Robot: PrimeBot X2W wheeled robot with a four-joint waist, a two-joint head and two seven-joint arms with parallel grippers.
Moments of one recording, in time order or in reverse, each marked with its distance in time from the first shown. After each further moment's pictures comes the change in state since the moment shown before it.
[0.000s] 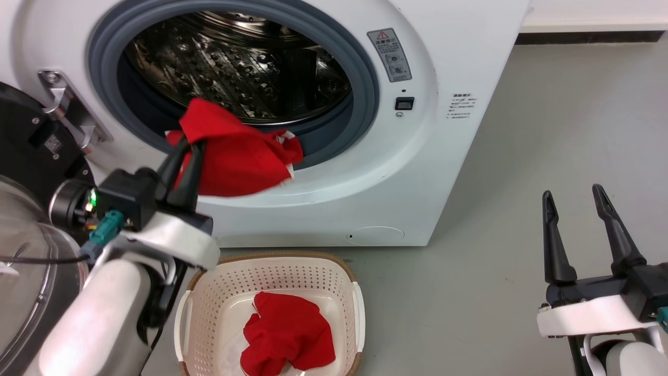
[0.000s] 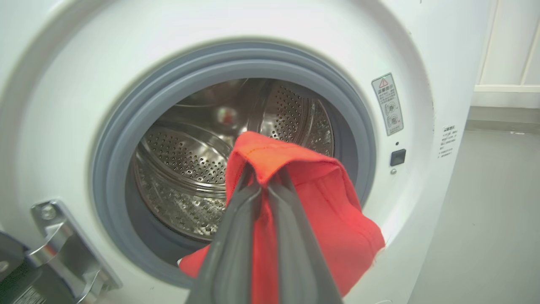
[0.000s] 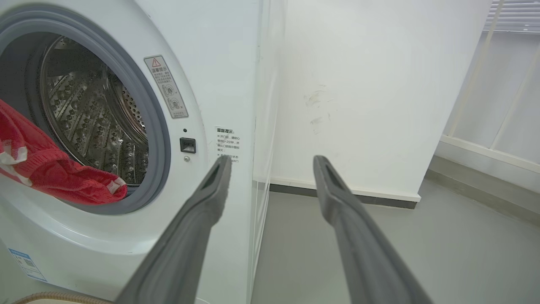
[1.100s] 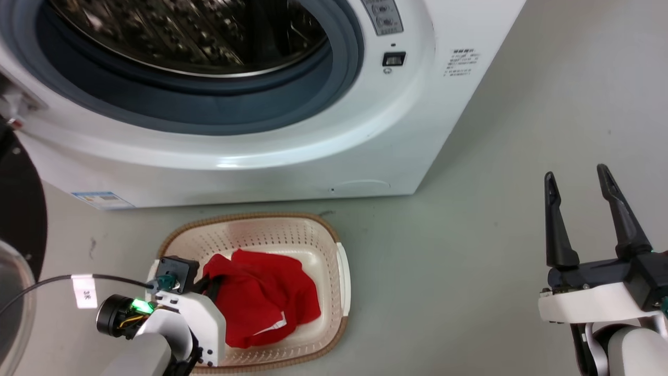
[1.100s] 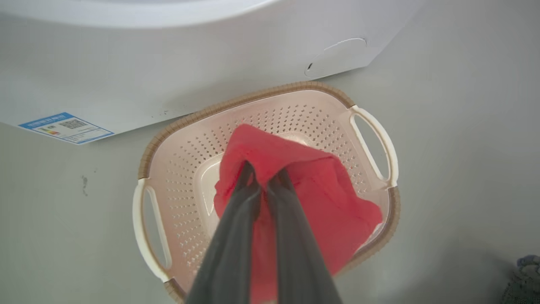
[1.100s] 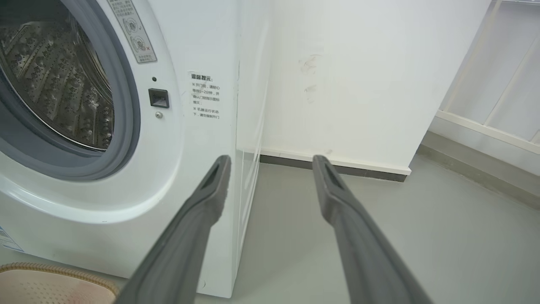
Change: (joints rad) left arm 0.104 -0.068 -0.145 0.461 -0.101 -0.105 0.132; right arm -0.036 0.000 0.006 -0.028 -0.025 0.000 0.000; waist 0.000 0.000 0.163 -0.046
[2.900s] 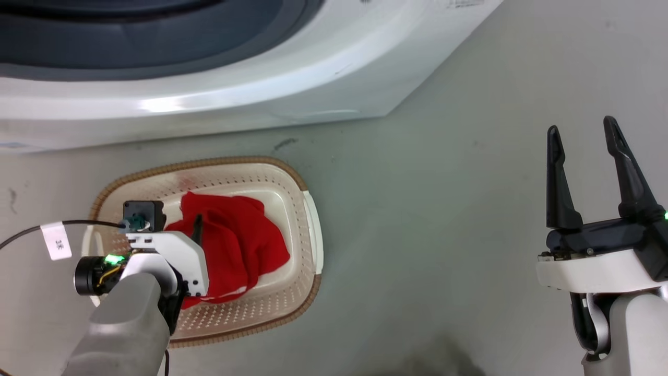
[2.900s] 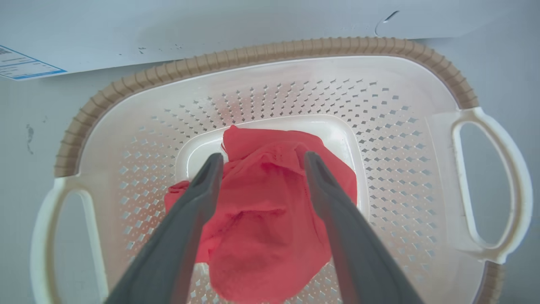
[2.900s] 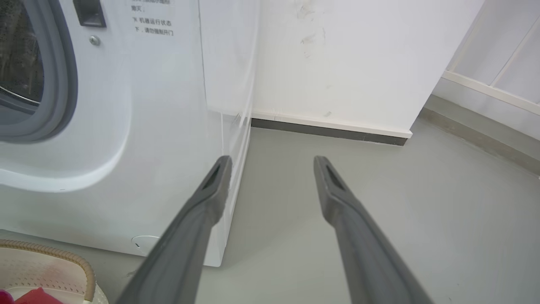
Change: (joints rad) left arm -0.424 -0.177 0.039 0.721 -0.065 -0.035 -0.207; right arm -0.114 0.000 0.023 -0.029 0.035 0.000 0.000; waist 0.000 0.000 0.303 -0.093
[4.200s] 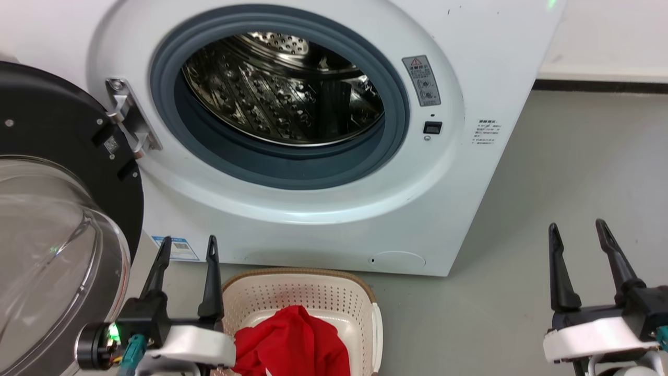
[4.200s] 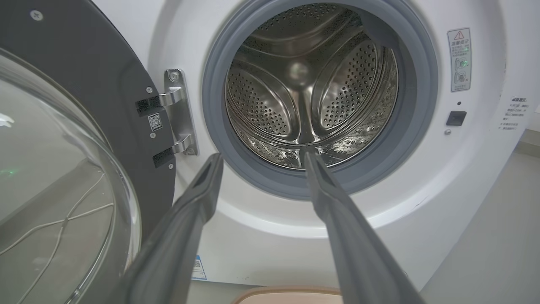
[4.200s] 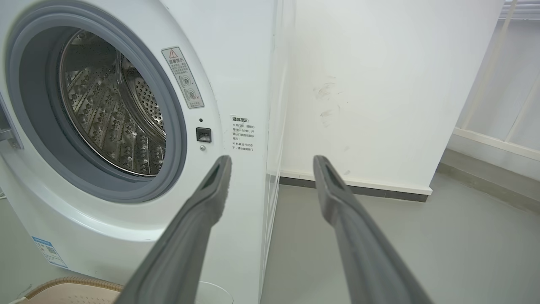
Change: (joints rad) left arm 0.731 -0.105 0.433 -1.193 0.450 0.131 -0.003; right arm 0.206 0.000 -0.068 0.115 -0.011 0.000 0.000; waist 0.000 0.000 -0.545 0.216
